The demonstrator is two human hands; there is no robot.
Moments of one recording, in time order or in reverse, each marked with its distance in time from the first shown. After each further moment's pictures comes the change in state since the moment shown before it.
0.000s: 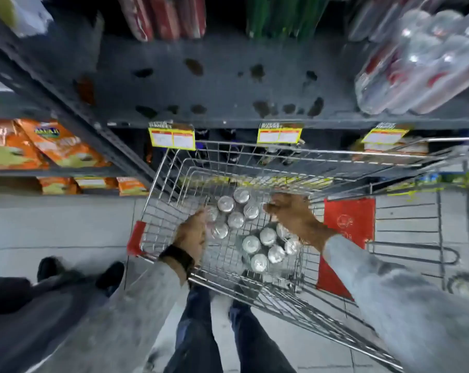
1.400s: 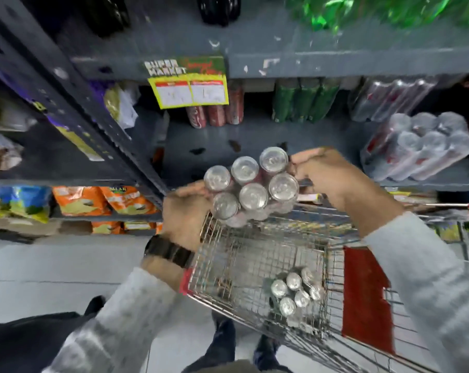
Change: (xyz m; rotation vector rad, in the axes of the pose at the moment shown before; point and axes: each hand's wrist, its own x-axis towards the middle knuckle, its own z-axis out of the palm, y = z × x) left_hand -0.150 0.204 -0.050 -0.039 0.107 0.517; right_hand -0.083 -0.266 -0.106 0.301 0.147 -0.082
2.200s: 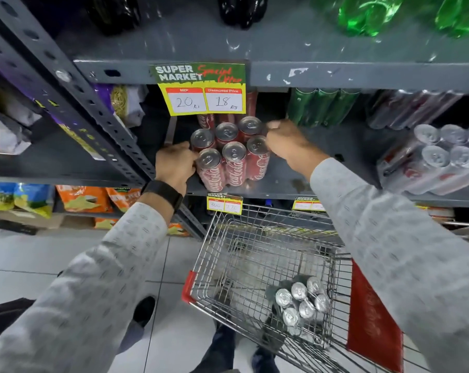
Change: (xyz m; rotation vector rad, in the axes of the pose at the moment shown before) left_hand 0.114 0.060 -0.002 -0.031 0.018 0.043; right_hand 0.125 -0.048 0.077 -0.216 0.035 -0.139
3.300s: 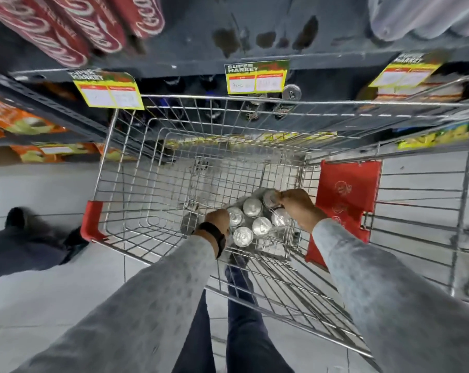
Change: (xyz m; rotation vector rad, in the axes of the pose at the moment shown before) left_hand -0.110 -0.408 0.146 0.414 -0.173 -0.829; right_hand -0.095 0.467 0.024 0.014 -0.168 0.648
